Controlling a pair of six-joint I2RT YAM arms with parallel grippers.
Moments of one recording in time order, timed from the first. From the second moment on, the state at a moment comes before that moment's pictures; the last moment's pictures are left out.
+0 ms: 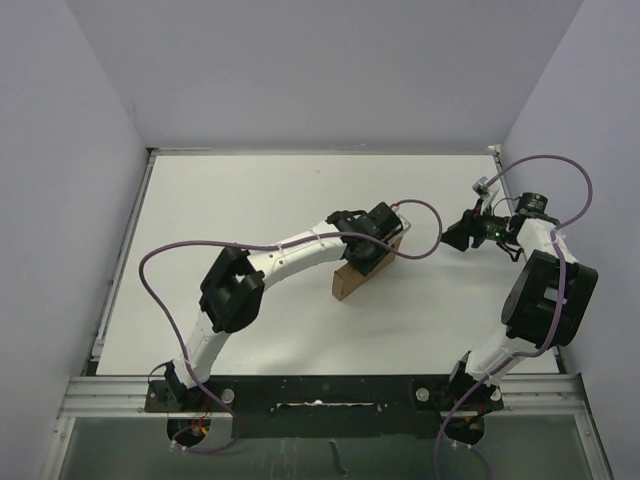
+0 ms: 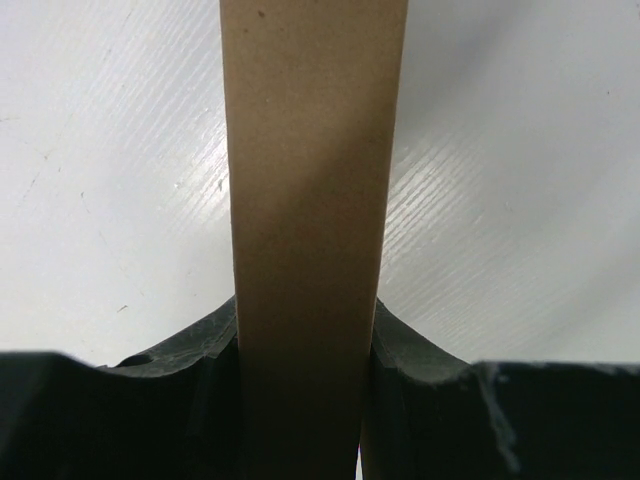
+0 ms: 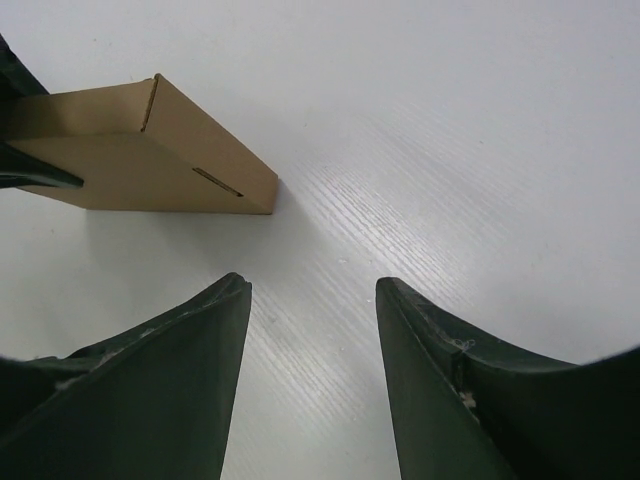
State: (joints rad) left arm -0.98 2.16 1.90 -0.83 -0.13 -0.12; right arm -0.41 1.67 1.13 -0.60 -1.12 -0.75
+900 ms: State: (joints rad) left arm -1.00 2.25 1.92 -0.93 -0.61 -0.08; right arm -0.41 1.67 1.13 -0.60 -1.14 -0.75
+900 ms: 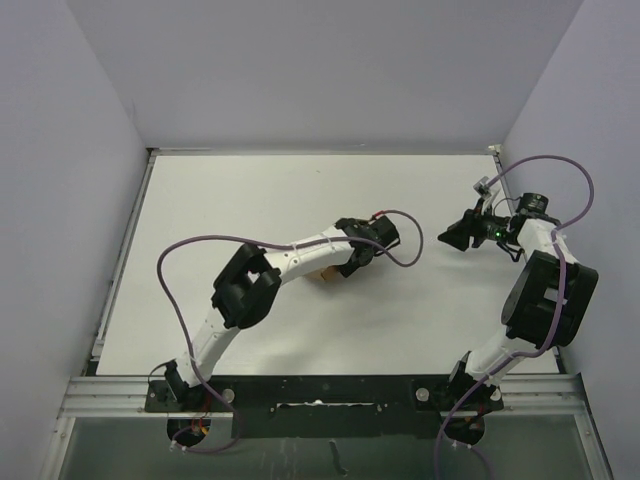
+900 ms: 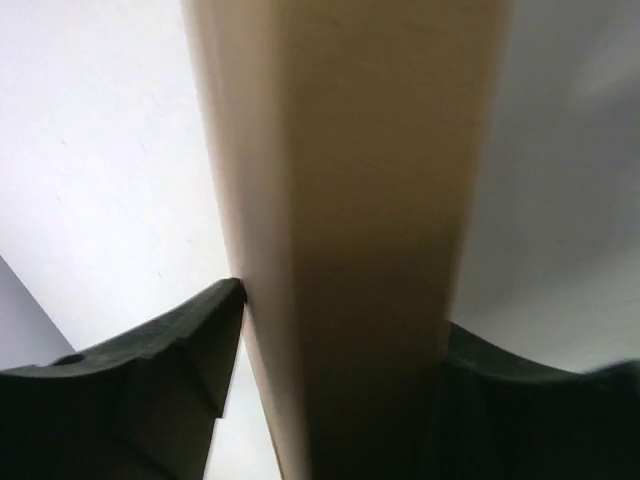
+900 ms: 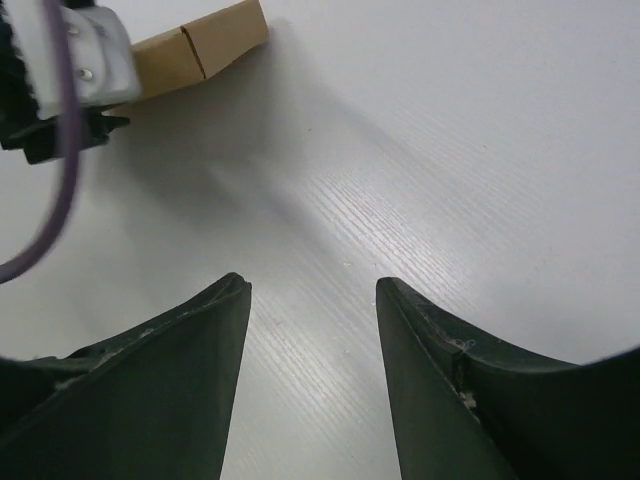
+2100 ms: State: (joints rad) left arm -0.18 1.77 1.25 -0.31 0.36 -0.37; right arm -0.01 1.68 1.16 -0.77 -1.06 -0.76
